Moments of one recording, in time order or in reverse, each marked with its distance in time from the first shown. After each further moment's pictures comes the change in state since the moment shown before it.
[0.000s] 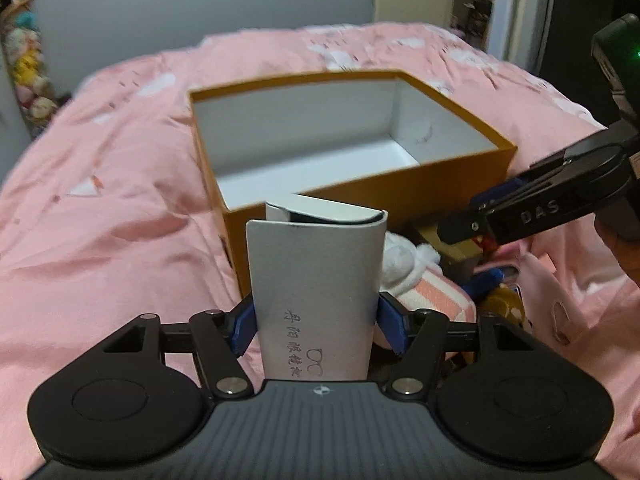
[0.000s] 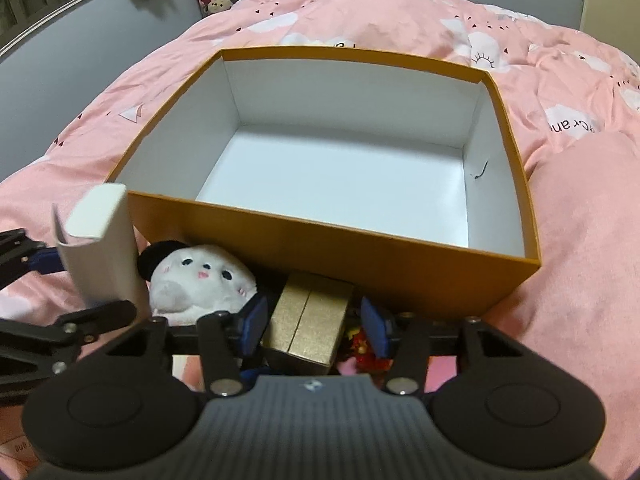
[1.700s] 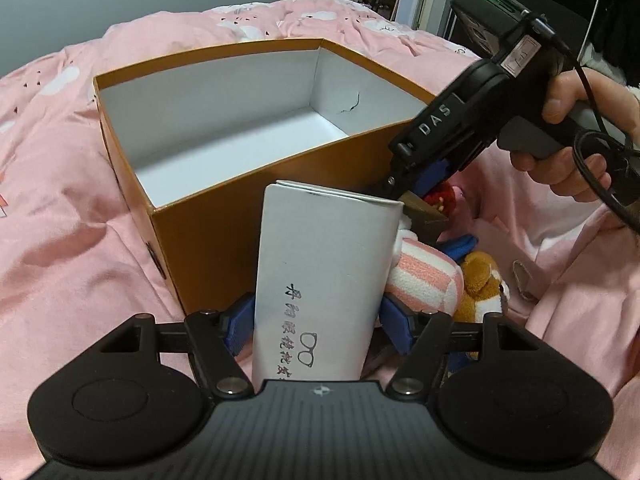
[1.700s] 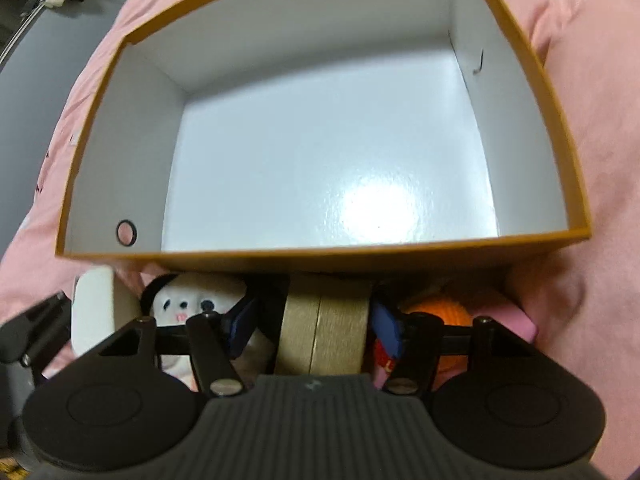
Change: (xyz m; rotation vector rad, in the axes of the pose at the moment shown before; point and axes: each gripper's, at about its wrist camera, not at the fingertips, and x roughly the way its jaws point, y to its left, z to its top) left arm 0.034 0.012 0.005 0.127 0.046 -0.251; right arm 0.064 -0.053 0.035 0.356 0.298 0.123
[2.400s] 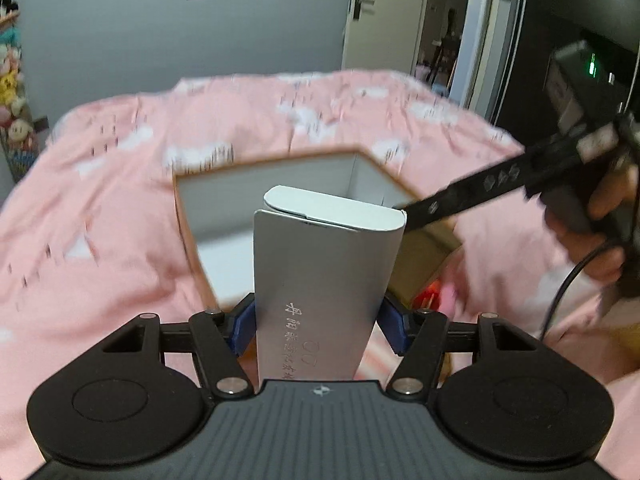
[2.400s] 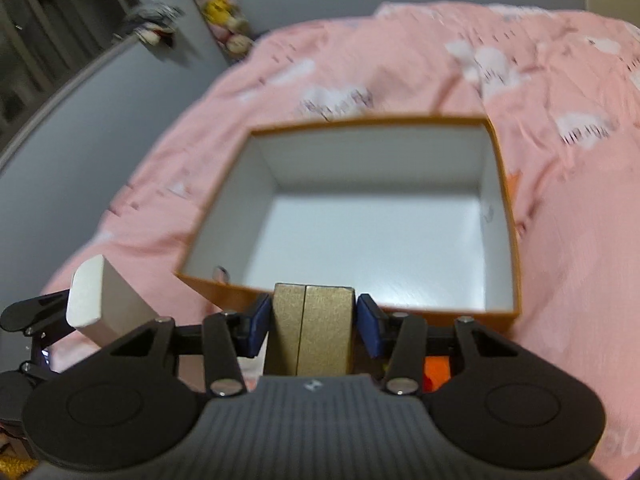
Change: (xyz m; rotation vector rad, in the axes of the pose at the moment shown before) left arm -0.104 -0.037 0.052 -0.113 -0.196 0.166; right arm -0.125 0.048 -0.043 -0.277 -0.363 0.114
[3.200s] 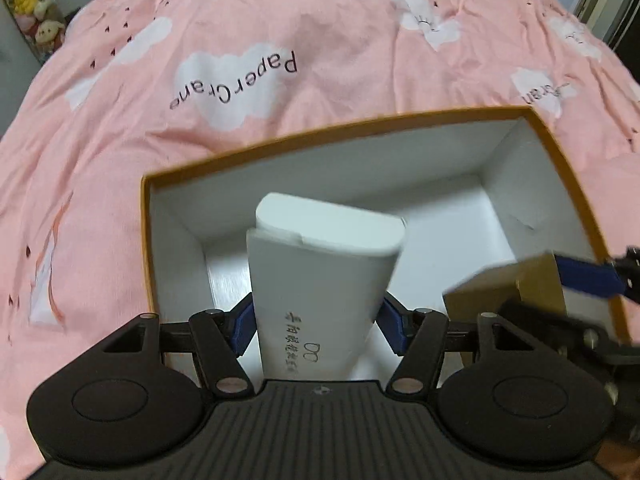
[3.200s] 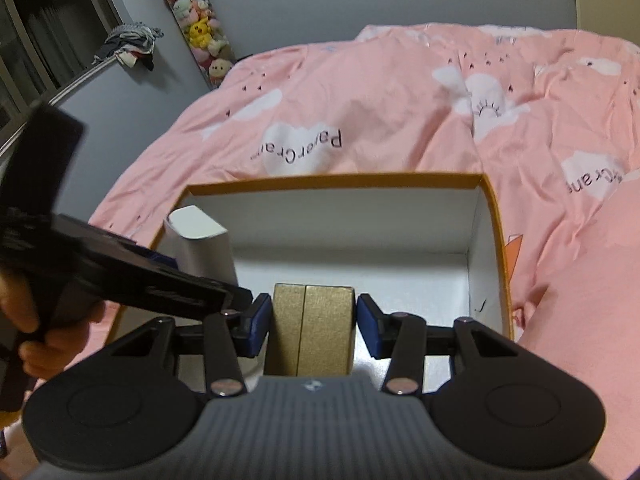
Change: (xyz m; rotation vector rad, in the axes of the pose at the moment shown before) left arm 0.235 0.059 0.105 -0.134 0.483 0.239; right arm 0.089 -0.051 0.047 0.011 -0.022 -0.075
